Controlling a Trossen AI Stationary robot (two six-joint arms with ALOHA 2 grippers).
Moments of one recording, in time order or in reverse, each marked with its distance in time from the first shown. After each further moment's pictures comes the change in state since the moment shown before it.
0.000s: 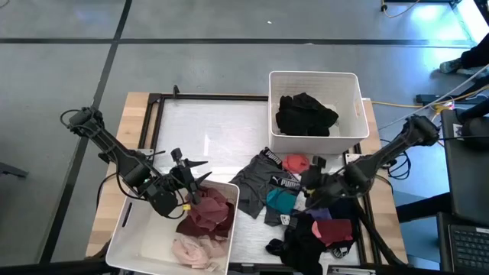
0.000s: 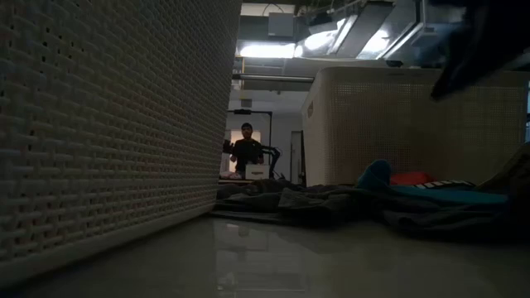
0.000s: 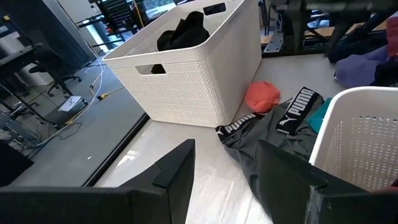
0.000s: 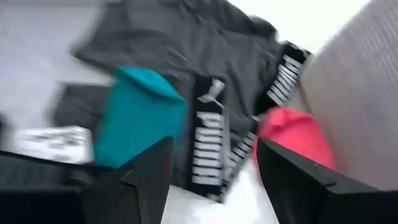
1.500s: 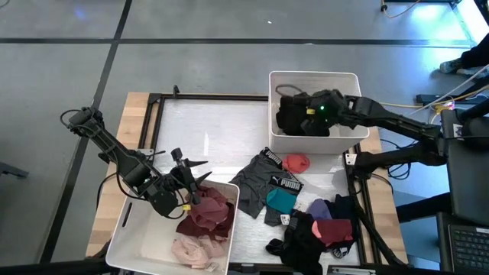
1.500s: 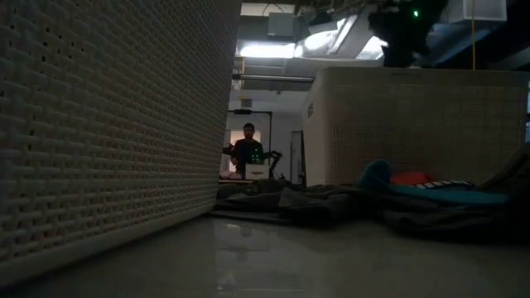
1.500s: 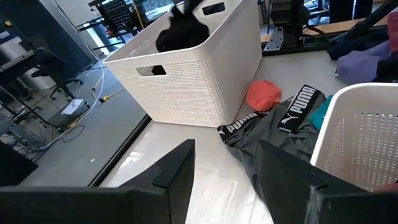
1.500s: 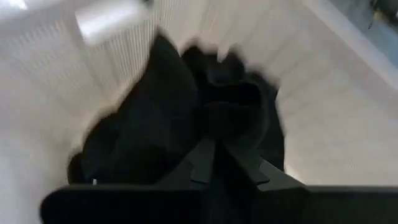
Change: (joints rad) left arm 0.001 0.000 0.000 0.000 0.000 0.025; right arm -0.956 -0.076 0.311 -0.207 -0.091 -0.492
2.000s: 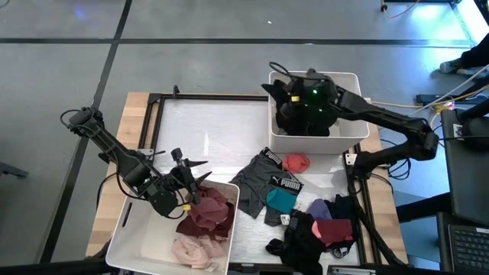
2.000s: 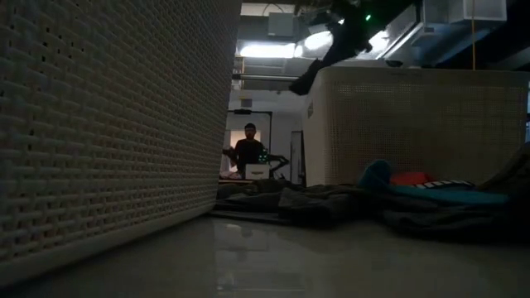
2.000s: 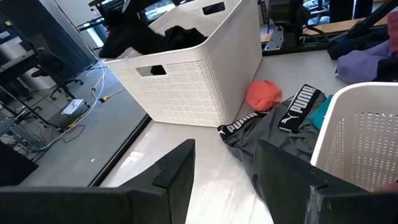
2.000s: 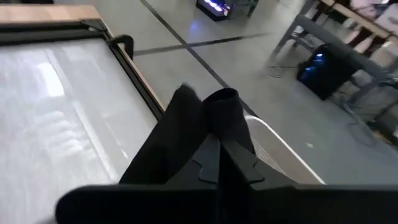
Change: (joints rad) left arm 0.000 0.000 0.000 -0.001 0.000 0.000; right arm -0.073 0.157 0.021 0.627 -0.110 -0.341
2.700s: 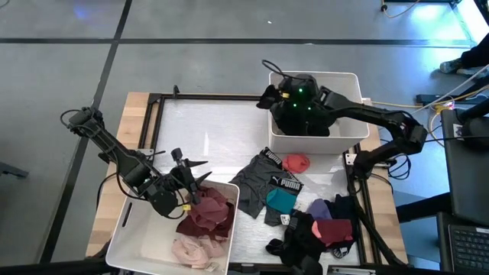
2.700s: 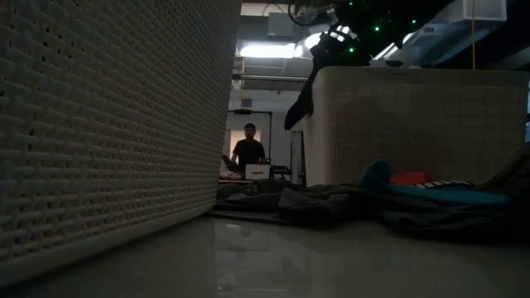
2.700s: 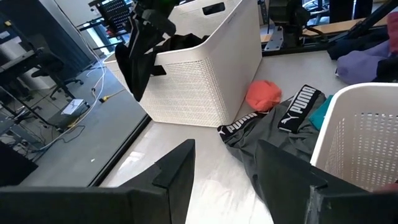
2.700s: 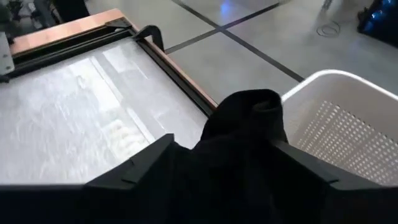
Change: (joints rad) left arm 0.000 0.000 0.000 0.002 0.000 0.001; right arm -0.090 0.142 -0.099 0.184 -0.229 0.235
